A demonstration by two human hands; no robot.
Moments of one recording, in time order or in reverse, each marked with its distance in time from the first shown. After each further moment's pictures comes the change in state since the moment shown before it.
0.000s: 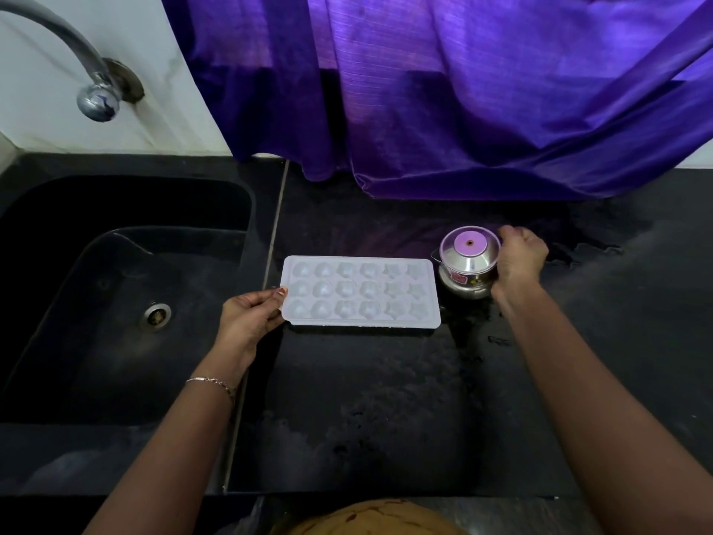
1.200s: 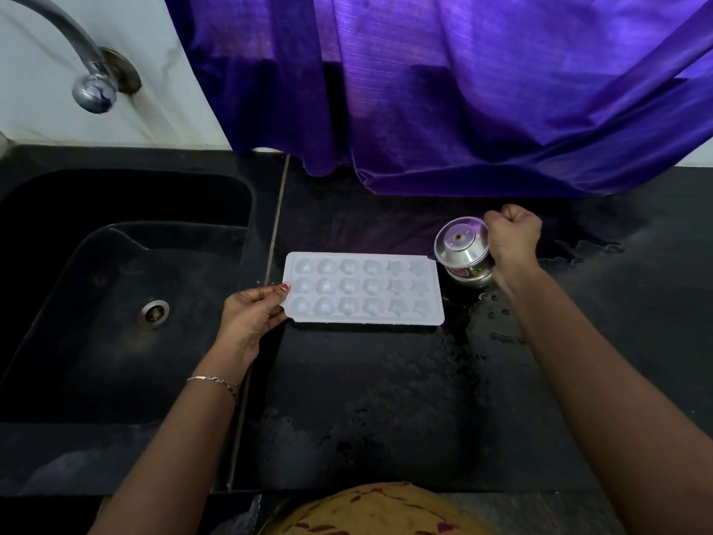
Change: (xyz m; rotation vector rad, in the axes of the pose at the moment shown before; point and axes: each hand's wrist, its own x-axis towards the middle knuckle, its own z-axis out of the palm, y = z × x) left_hand -0.002 0.006 0.000 -0.017 0.001 -0.035; right_hand -0.005 -0.017 0.019 -0.255 -0.122 -0.157
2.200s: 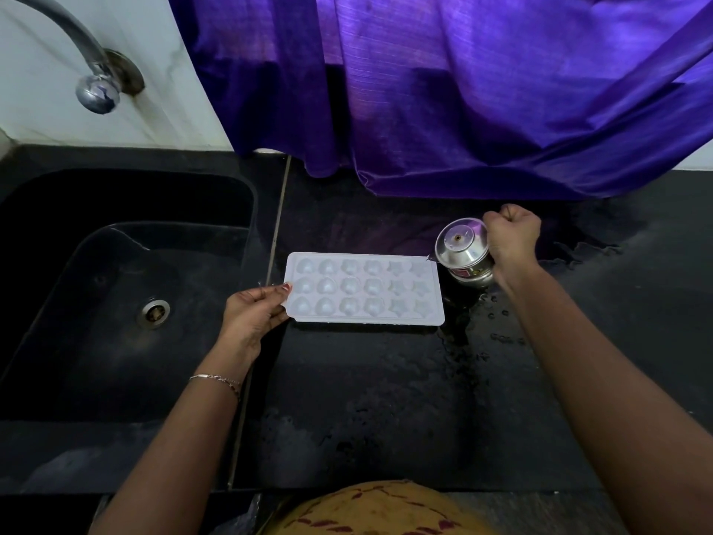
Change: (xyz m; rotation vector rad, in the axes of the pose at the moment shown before) left_hand -0.003 0.003 0.002 -0.017 0.006 -0.005; right_hand 0.003 0.000 0.001 -0.023 -0.004 0.000
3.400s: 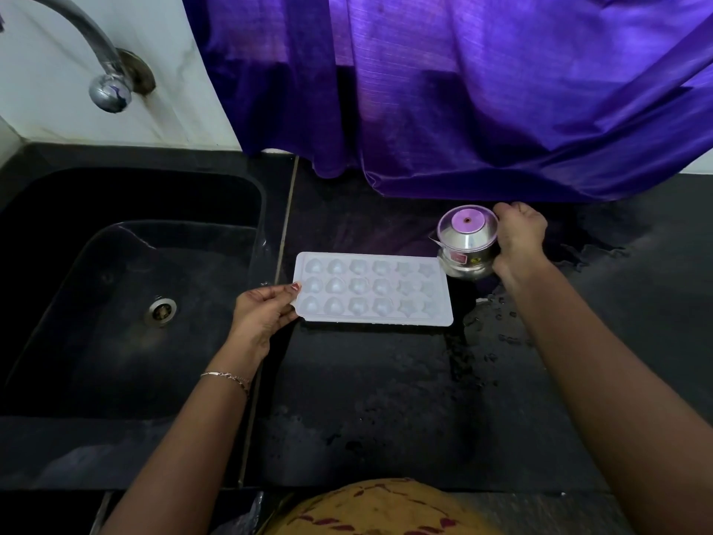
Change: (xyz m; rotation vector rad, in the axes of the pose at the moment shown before) left_hand 0.003 -0.001 -0.003 0.014 -0.019 -0.003; right_hand -0.006 -0.016 0.012 0.237 0.051 0.158
